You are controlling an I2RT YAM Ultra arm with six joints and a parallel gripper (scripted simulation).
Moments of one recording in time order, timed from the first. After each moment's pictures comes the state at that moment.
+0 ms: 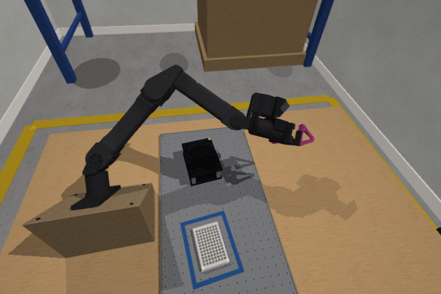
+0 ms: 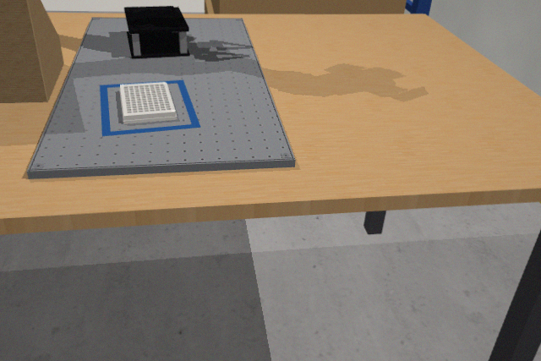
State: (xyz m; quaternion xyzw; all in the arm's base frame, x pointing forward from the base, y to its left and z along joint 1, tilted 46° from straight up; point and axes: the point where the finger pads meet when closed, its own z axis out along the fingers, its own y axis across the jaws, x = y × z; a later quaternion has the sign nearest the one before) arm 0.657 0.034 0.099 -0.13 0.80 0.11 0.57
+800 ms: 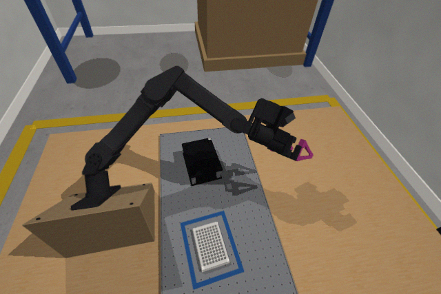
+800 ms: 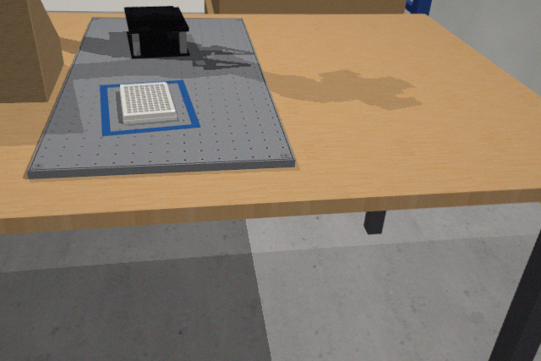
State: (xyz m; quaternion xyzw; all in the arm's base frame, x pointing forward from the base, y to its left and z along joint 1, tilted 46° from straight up) arm 0.641 0.017 0.057 -0.08 0.85 0.15 0.50
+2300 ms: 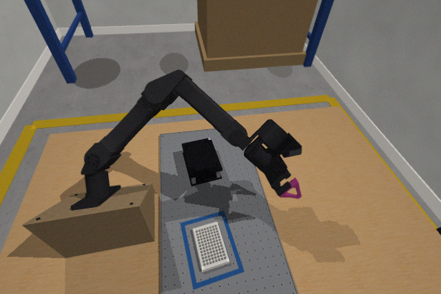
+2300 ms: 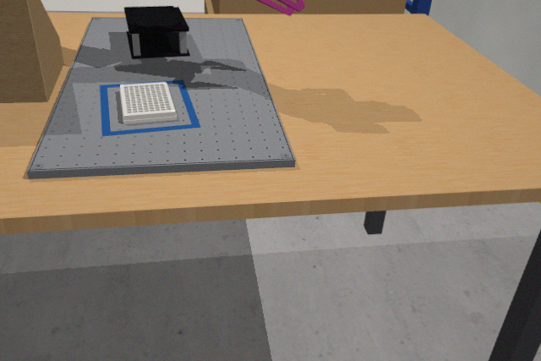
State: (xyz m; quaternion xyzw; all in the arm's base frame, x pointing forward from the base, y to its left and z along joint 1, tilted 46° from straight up) arm 0.584 -0.029 -0.036 0.07 0.92 0.20 0.34
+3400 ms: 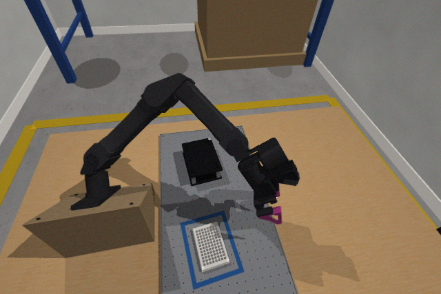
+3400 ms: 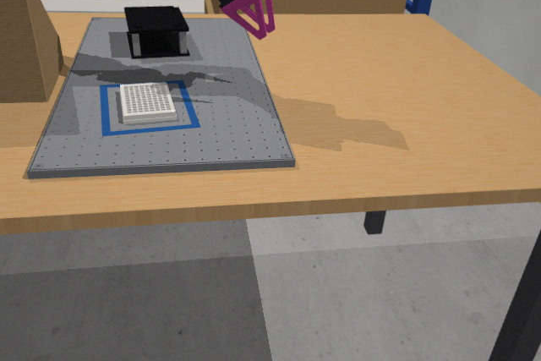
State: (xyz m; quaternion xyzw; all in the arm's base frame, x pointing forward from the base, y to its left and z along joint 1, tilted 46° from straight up) arm 0.525 -0.054 -0.089 0.20 0.93 0.24 0.20
